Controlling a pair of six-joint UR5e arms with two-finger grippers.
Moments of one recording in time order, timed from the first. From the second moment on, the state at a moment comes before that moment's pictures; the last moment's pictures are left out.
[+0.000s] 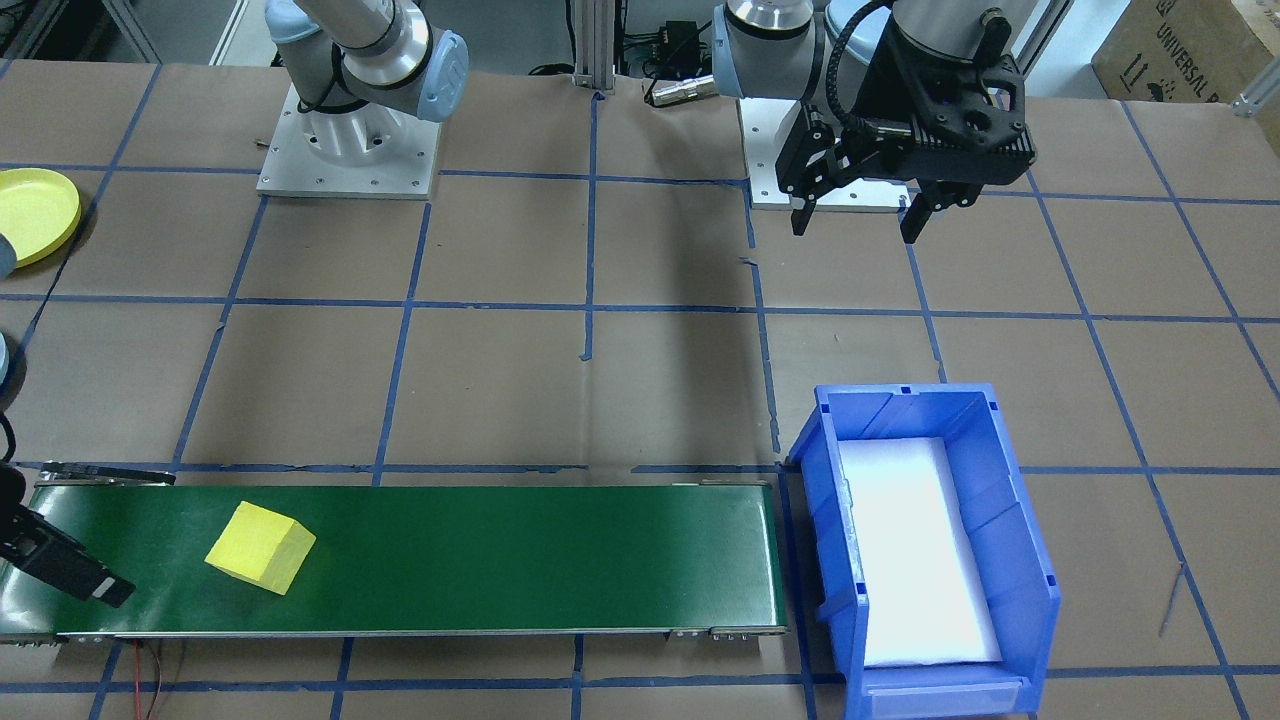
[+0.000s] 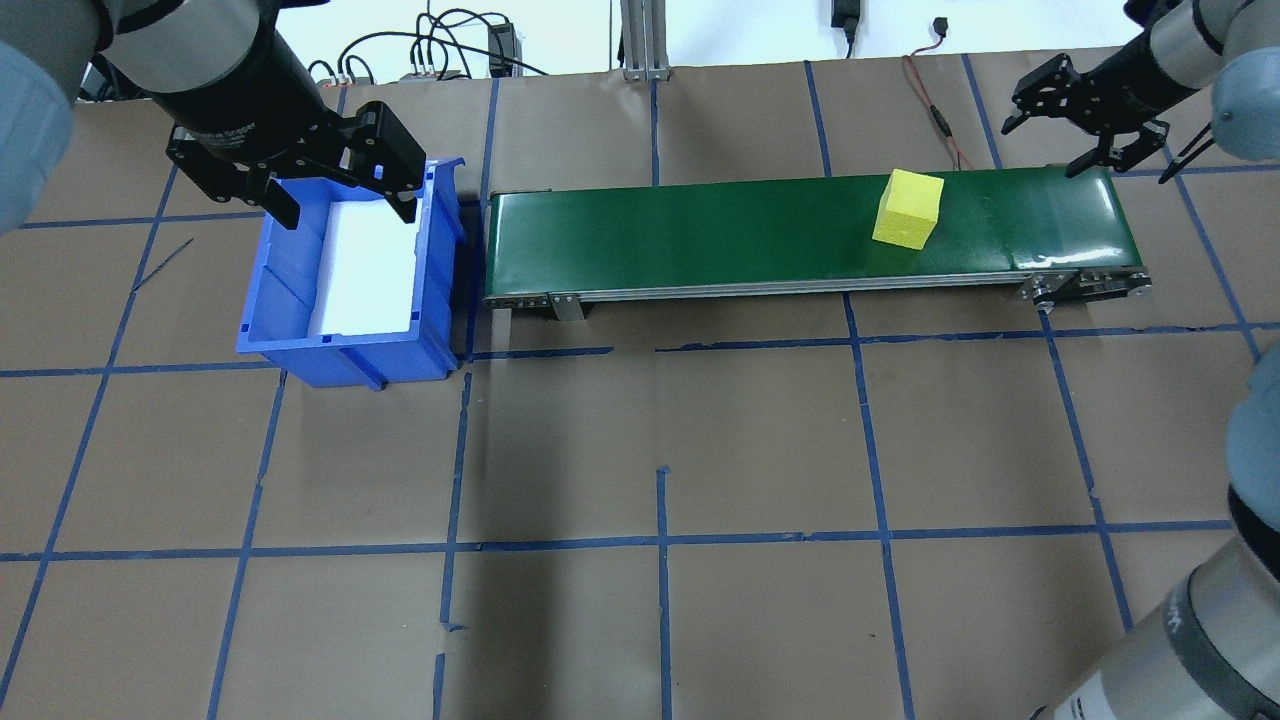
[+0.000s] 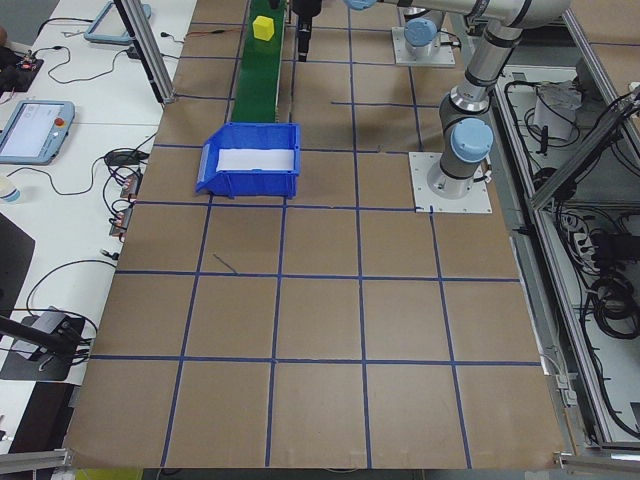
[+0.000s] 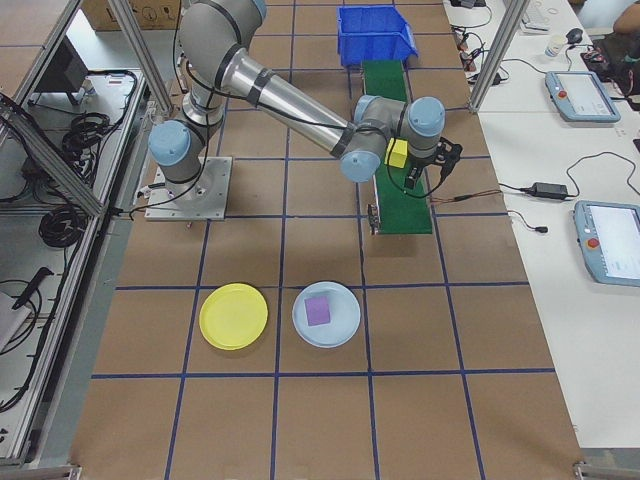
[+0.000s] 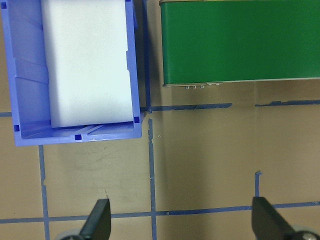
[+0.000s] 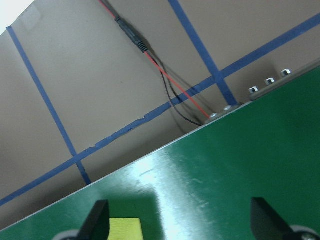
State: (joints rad) left arm -1.60 -1.54 -1.51 -1.58 1.53 -0.01; right arm 1.20 -1.09 1.47 -2.06 -1.23 0.17
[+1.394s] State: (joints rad) left arm -1.60 -1.54 -1.52 -1.58 1.53 0.00; right arm 1.23 -1.07 1.57 -2.10 -1.30 0.03
